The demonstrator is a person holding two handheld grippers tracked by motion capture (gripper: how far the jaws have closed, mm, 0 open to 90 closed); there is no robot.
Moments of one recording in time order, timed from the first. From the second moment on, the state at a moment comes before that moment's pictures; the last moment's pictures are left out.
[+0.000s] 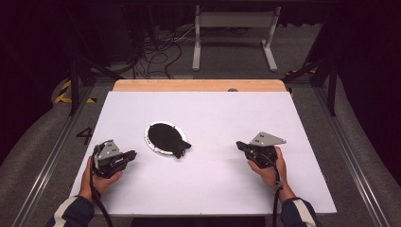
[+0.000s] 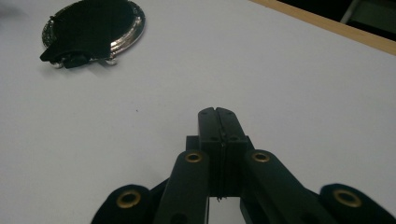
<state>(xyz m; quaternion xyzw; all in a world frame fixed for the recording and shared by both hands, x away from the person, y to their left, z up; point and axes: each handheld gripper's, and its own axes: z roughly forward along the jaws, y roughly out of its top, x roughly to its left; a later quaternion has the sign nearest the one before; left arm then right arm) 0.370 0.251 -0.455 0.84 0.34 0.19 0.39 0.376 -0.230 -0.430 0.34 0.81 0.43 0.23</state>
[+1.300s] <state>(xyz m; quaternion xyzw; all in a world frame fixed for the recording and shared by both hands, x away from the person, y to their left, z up) 0.434 0.226 -0.466 0.82 0.41 0.15 0.37 0.437 -0.087 -0.458 0.31 0.86 0.38 0.14</state>
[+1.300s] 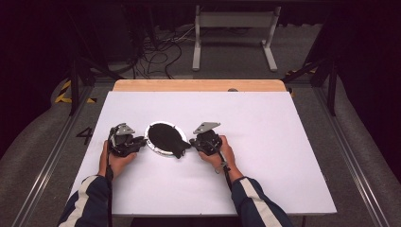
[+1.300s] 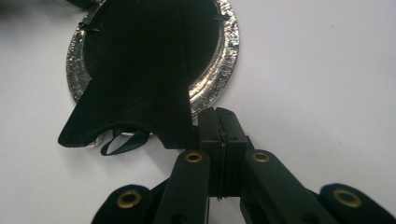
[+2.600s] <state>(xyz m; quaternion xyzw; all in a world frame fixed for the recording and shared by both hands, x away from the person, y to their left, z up) 0.414 0.139 -0.464 0.87 0.30 0.11 0.38 0.340 -0.147 -0.456 0.30 0.86 0.39 0.12</state>
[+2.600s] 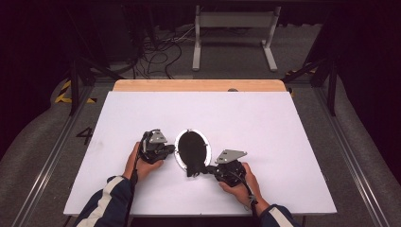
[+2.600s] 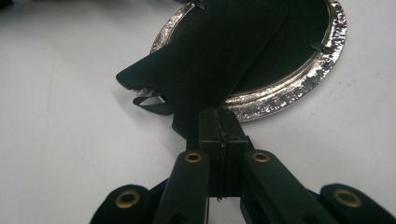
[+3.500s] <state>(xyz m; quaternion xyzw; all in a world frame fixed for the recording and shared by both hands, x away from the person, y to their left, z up) 0.400 0.119 -0.465 0.88 0.24 0.09 0.39 0.331 -0.162 -0.455 0.30 0.87 0.38 0.12</state>
